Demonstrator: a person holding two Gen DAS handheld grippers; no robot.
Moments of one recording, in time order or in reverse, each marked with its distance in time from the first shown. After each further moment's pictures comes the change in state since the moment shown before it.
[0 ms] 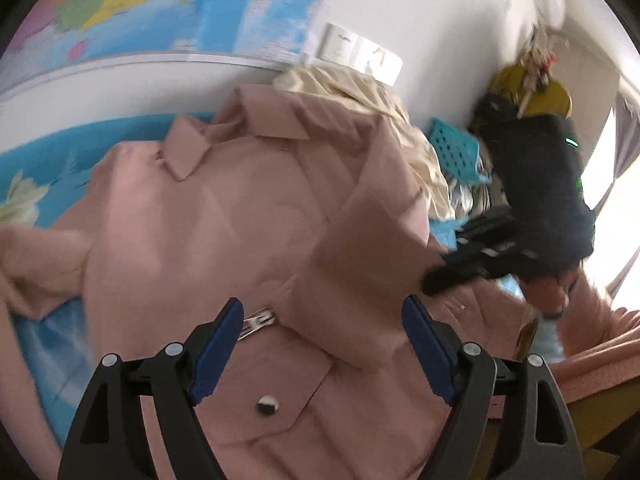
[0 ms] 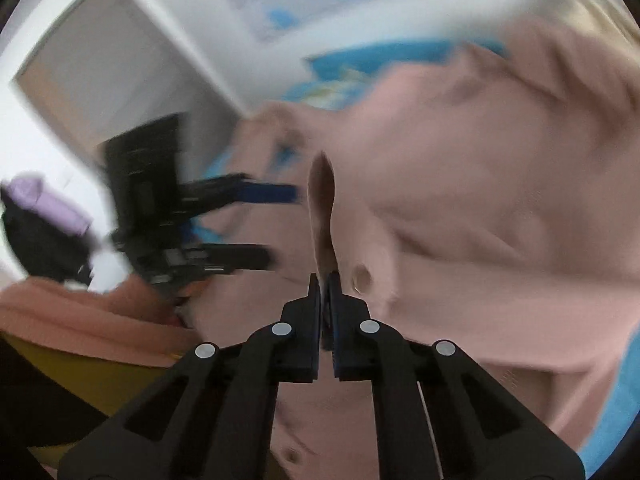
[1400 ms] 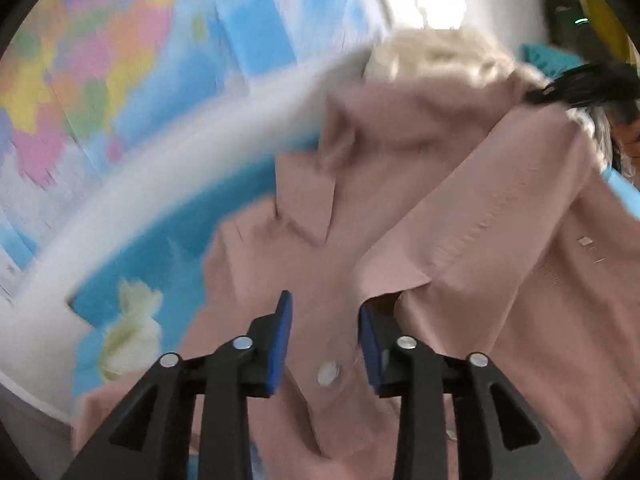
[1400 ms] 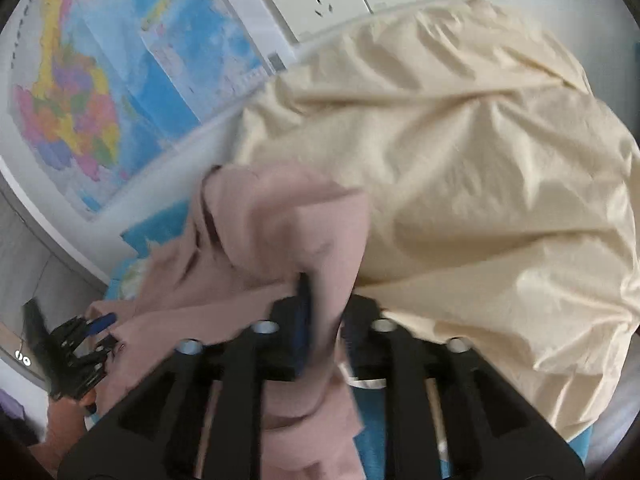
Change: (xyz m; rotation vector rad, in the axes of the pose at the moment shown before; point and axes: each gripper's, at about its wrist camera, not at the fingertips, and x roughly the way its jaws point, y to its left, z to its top) left arm 0.067 0.045 0.066 0.305 0.129 0.546; right arm -0.111 -0.200 0.024 0.464 -0.398 -0.529
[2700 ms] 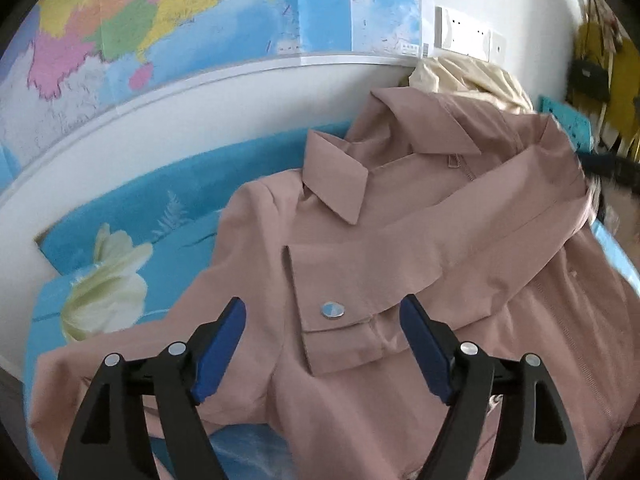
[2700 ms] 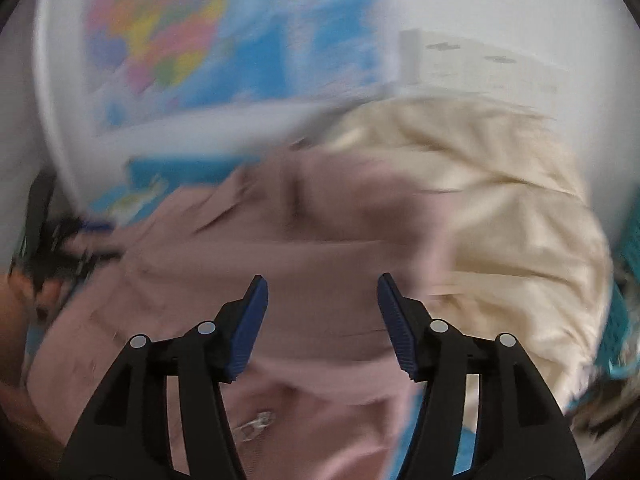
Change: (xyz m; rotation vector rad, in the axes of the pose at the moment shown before) left arm -0.013 0.056 -0.021 -0.185 -0.034 -0.140; right arm -0.022 0.104 -0.064 -0.453 -0.075 -0.115
